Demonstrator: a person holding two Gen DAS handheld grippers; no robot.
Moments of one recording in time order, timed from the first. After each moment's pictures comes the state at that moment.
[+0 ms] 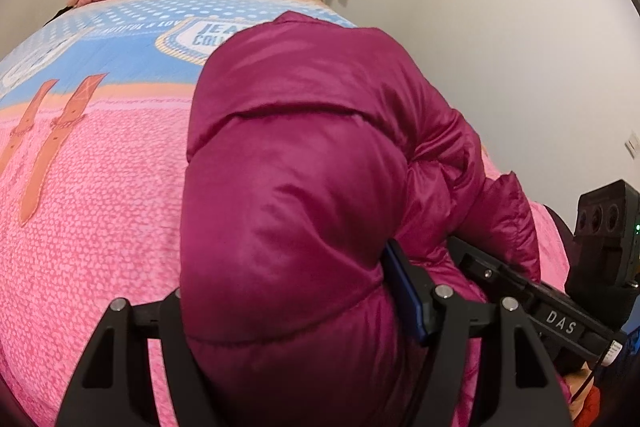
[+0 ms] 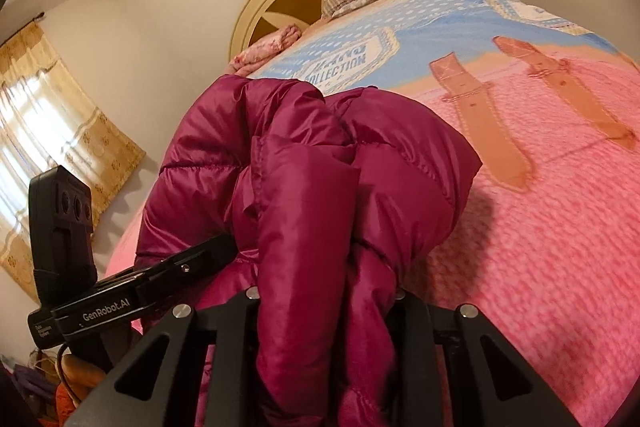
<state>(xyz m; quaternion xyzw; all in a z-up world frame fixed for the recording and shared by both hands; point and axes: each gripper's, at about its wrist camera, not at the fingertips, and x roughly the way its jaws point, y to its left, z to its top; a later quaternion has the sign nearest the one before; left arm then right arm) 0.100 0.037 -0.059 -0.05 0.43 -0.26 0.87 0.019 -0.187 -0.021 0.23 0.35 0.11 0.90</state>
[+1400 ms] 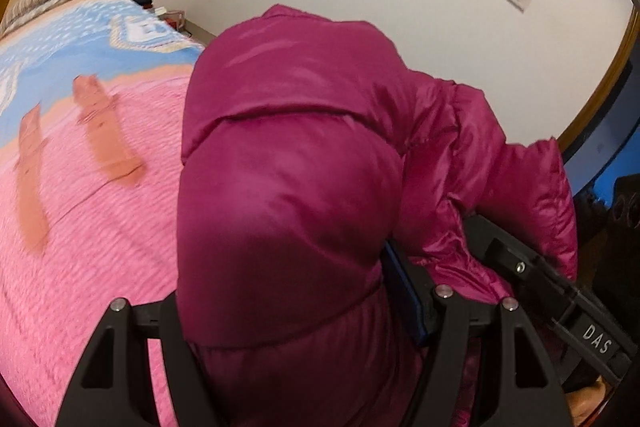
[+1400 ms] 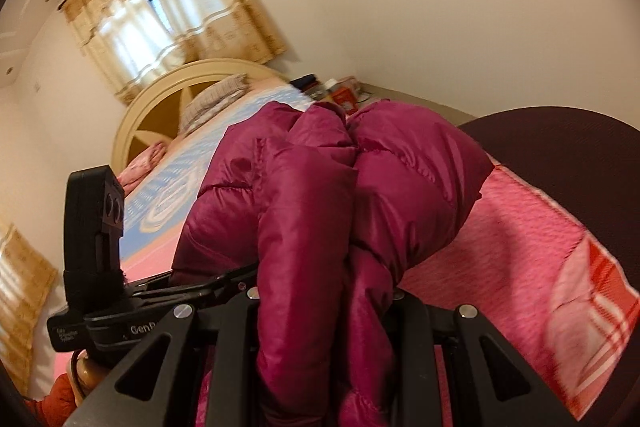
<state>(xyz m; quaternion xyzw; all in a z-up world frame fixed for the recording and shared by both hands) 0.006 -0.281 -0.034 0.09 0.44 -0.49 0.74 -0.215 -0.432 0.048 0.27 0.25 -0.19 0.91</state>
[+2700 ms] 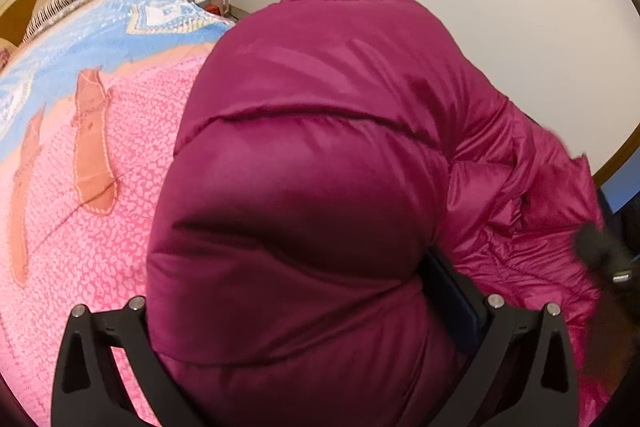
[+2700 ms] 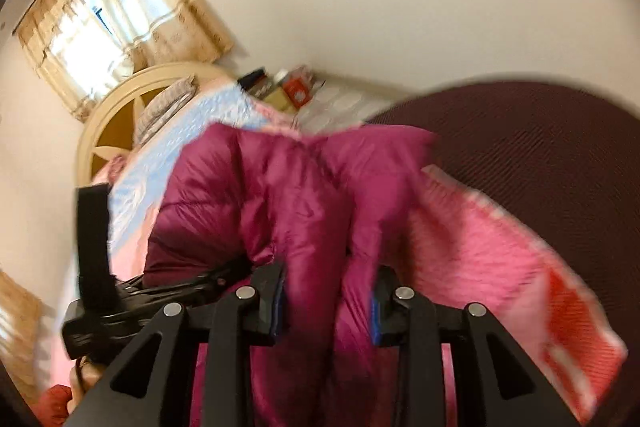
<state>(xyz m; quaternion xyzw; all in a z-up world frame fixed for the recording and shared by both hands) 0.014 -0.335 -0.075 0.15 0.45 -0.39 0.79 -0.216 -0.496 0.040 0.27 0.27 -0.26 0.89</state>
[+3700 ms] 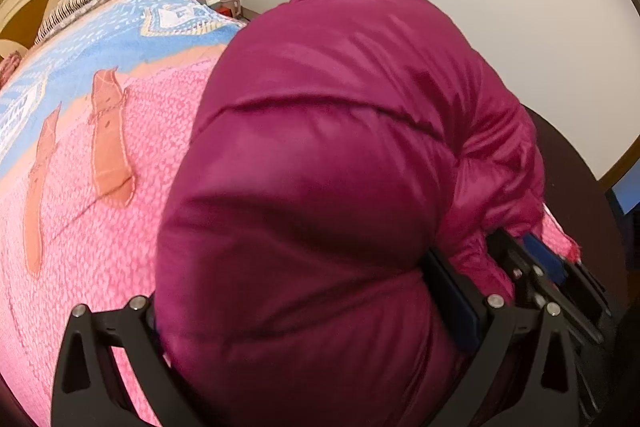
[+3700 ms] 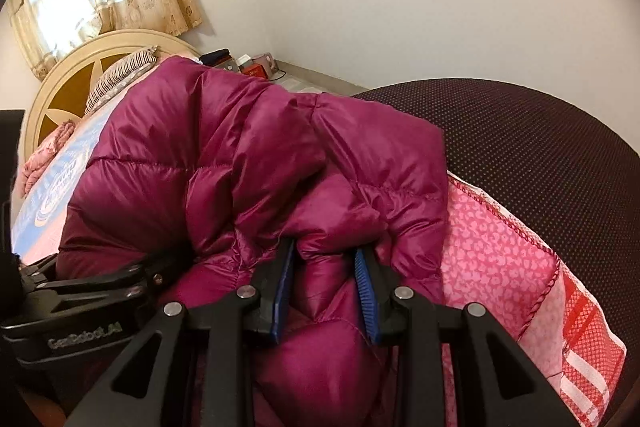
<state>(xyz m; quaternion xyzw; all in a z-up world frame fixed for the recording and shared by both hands) -0.001 -0.320 -0.064 0.15 0.46 -0.38 0.79 -0.154 -0.485 -0.018 0.21 0.34 -0.32 0.86</state>
